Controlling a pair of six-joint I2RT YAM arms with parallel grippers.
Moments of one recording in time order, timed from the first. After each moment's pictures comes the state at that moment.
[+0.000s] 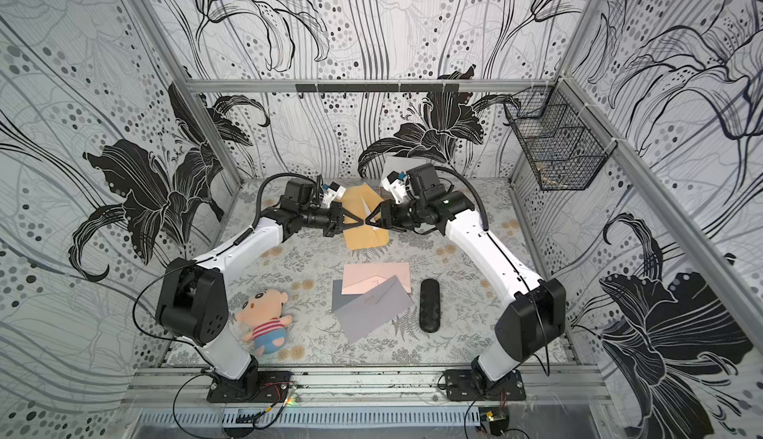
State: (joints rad) left arm -0.31 1.70 1.29 -0.23 0.94 -0.78; right arm 0.49 1.61 1.58 -0.73 -0.66 0.50
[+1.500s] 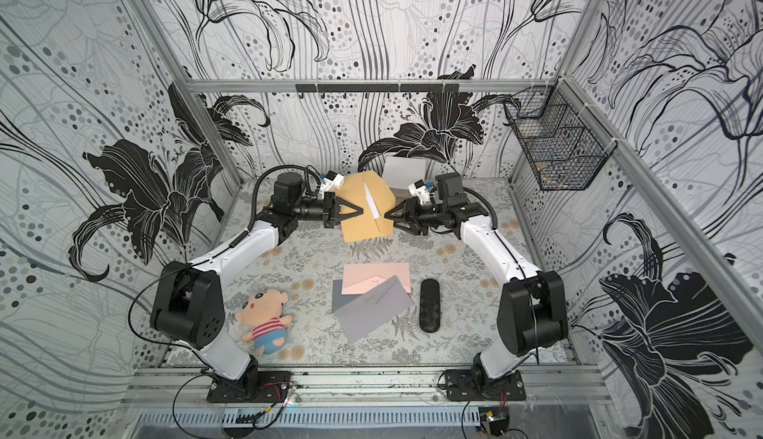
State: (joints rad) left arm -0.27 1.67 1.26 0.12 1.13 -1.00; right arm 0.27 1.60 1.31 -0.38 -0.95 0.81
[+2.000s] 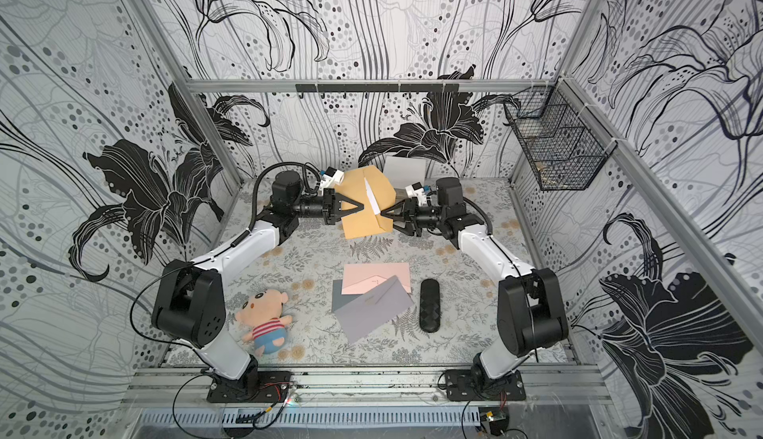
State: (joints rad) left arm -0.27 1.69 1.25 0.26 1.14 -1.10; right arm 0.29 1.59 1.18 -0.01 -1.05 1.08
